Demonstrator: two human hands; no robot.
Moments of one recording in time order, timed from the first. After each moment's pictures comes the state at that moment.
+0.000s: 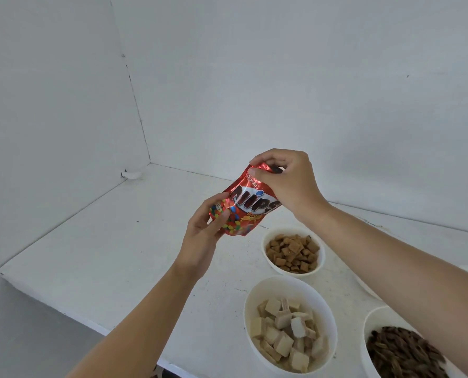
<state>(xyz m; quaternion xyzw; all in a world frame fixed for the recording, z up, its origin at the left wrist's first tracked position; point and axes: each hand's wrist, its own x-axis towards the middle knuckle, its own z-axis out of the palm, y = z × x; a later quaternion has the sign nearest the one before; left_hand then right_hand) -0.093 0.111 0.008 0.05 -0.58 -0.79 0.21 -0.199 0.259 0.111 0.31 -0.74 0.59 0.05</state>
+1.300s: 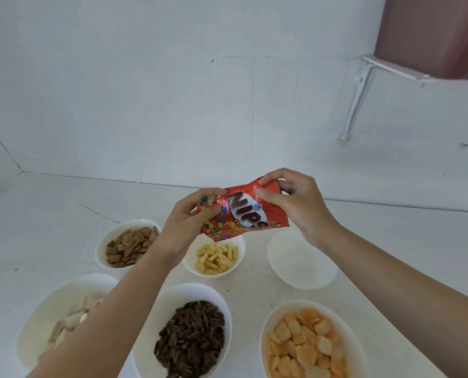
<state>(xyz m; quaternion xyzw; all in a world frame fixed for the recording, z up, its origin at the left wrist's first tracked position) -0.218 0.456 0.042 0.03 -0.70 -0.71 0.08 -0.284 0.672 0.078 0.18 -0.72 0.67 -0.04</state>
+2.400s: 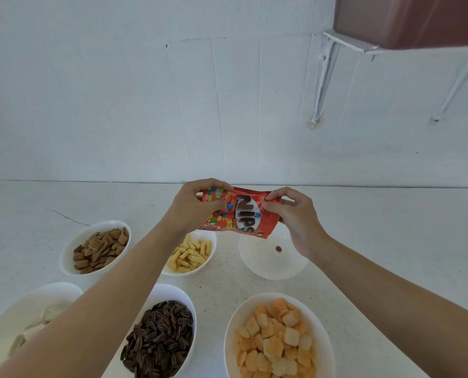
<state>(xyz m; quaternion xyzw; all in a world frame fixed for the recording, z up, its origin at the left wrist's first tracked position) -0.271 0.523 0.050 0.05 -0.82 -0.57 0.04 -0.317 0.732 0.002 0.00 -0.68 0.73 -0.06</state>
